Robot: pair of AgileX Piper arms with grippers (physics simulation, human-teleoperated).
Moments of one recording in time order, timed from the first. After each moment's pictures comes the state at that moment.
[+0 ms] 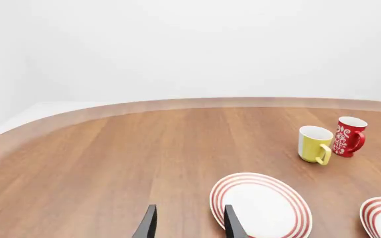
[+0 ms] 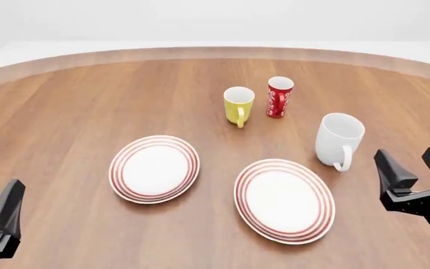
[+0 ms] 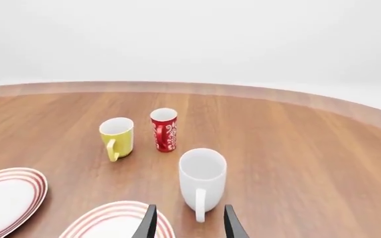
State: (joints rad) left arm 0.00 0.00 0.00 0.00 0.00; right arm 0.05 0.63 -0.05 -0.48 0.00
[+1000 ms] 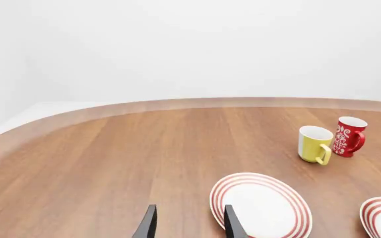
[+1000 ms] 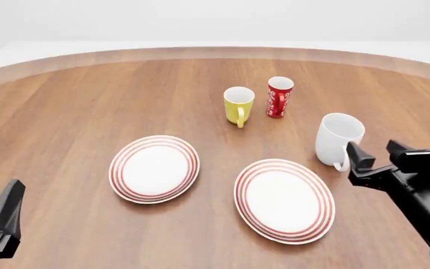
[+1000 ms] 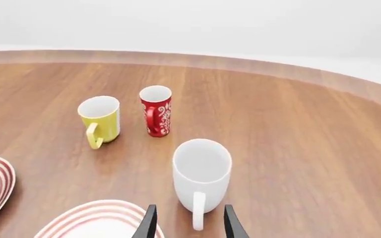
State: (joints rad) left arm 0.00 0.00 0.00 0.00 0.00; right arm 0.04 1.25 -0.14 -0.88 -0.02
